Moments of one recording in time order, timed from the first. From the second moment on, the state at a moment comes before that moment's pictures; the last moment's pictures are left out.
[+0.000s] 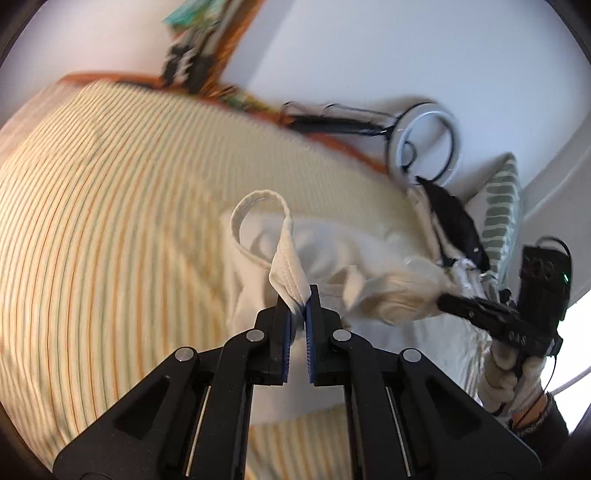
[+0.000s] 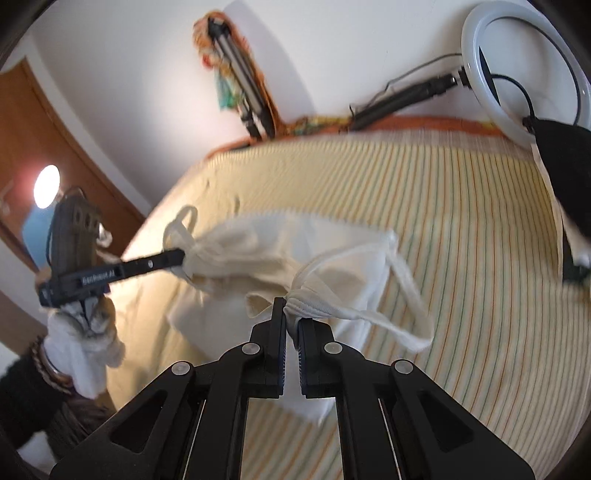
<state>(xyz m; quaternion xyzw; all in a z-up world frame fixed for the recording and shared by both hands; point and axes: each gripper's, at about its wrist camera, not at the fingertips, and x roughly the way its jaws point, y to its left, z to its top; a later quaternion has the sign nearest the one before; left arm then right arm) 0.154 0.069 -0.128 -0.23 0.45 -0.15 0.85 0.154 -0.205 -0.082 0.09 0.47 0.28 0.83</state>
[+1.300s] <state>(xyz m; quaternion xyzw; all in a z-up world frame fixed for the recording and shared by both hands) 0.133 0.024 -0.135 -0.13 0.53 -0.14 0.83 0.137 -0.185 -0.105 0.03 0.53 0.25 0.81</state>
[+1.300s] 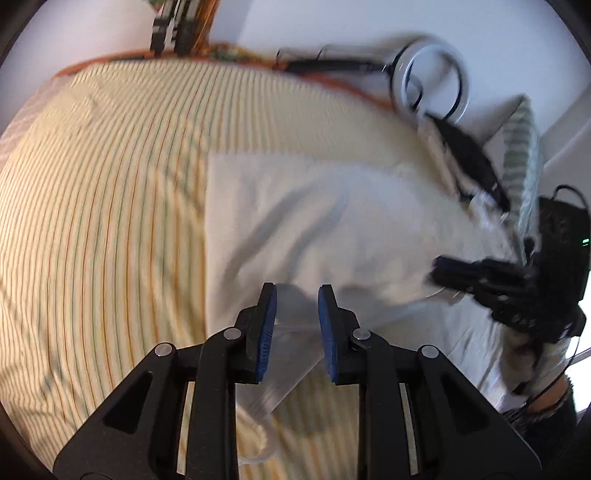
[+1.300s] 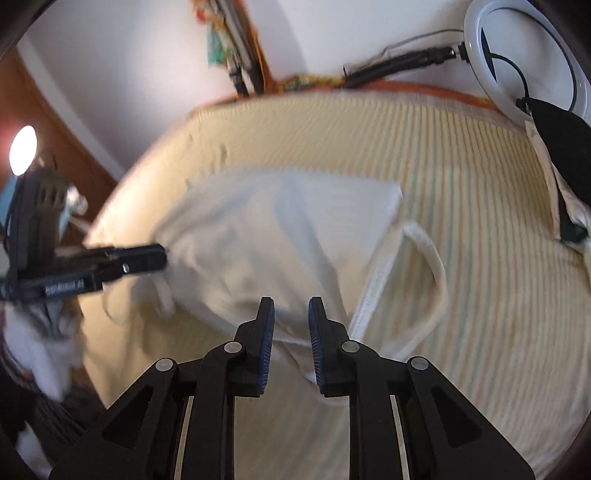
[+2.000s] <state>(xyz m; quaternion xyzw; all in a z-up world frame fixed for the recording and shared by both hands) 0.147 0.048 -0.132 -0.15 0.51 -0.11 0.84 0.145 -0.216 -0.100 0.10 0.50 0.23 0.83</state>
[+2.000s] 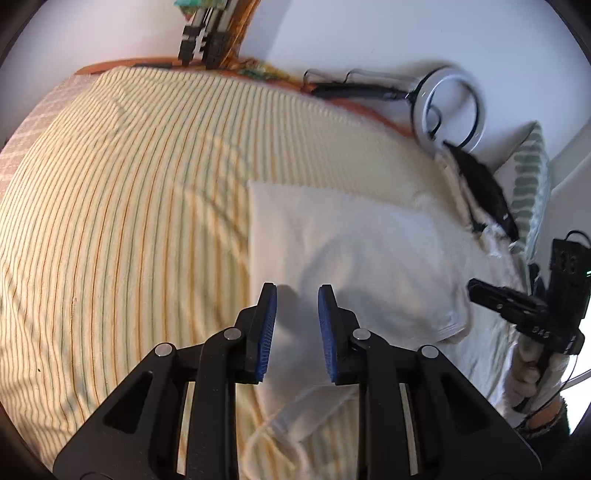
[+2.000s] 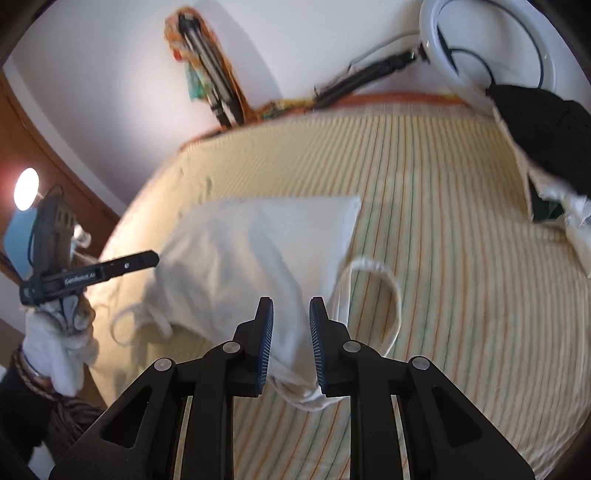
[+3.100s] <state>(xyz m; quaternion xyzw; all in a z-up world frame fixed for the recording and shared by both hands) 0.157 0.089 -0.157 -0.30 0.52 -0.11 0.79 0.183 -0.248 -0.138 0.26 0.54 0.22 0.77</state>
